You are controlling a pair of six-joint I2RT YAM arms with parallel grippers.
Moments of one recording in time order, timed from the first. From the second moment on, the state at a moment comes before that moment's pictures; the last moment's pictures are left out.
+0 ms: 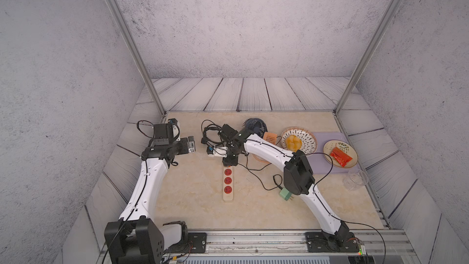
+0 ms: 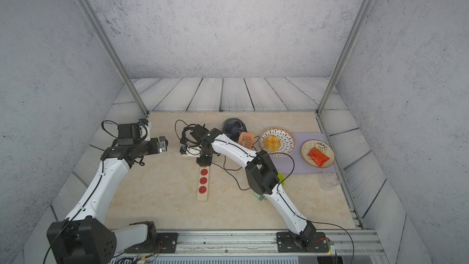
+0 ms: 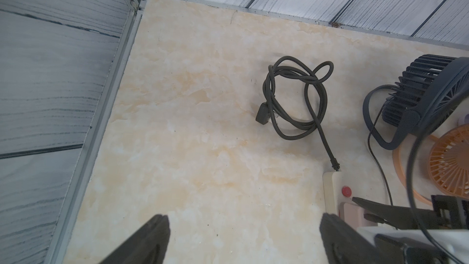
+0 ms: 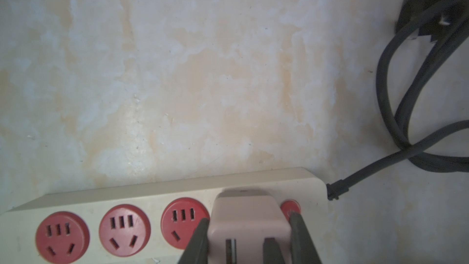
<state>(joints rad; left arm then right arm) 0.06 1.22 1.06 -0.62 0.10 -0.07 0.90 2.41 2.20 -1.03 -0.20 -0.63</state>
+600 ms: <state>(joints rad) 0.07 1.22 1.06 -0.62 0.12 -0.08 0.86 2.37 2.12 -0.95 -0.28 -0.63</state>
